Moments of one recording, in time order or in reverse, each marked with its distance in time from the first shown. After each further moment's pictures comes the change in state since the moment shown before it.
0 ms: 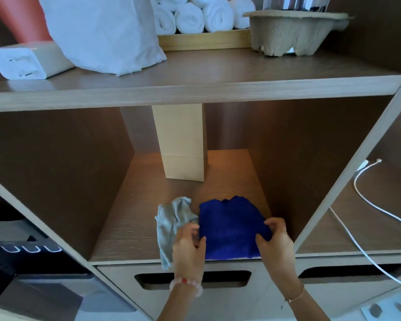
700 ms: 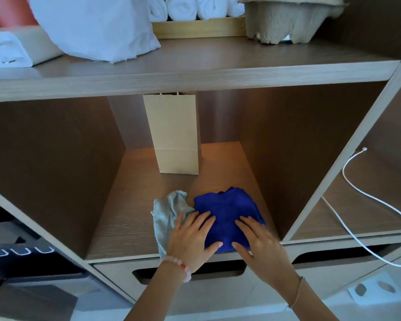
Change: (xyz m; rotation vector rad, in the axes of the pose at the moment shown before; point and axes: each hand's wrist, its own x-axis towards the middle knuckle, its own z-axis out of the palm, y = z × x) left_hand 0.022 -0.015 -0.009 0.817 -0.278 0.728; right_hand -0.020 0.025 0.007 -0.610 -0.175 -0.598
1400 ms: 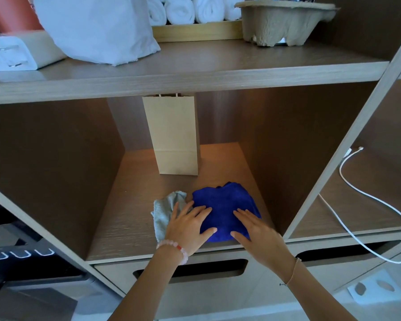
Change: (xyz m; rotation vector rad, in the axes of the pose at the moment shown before) left_hand 0.022 -0.012 -0.018 -0.049 -0.237 -0.078; right_hand 0.024 0.004 -0.011 0.076 -0.183 0.043
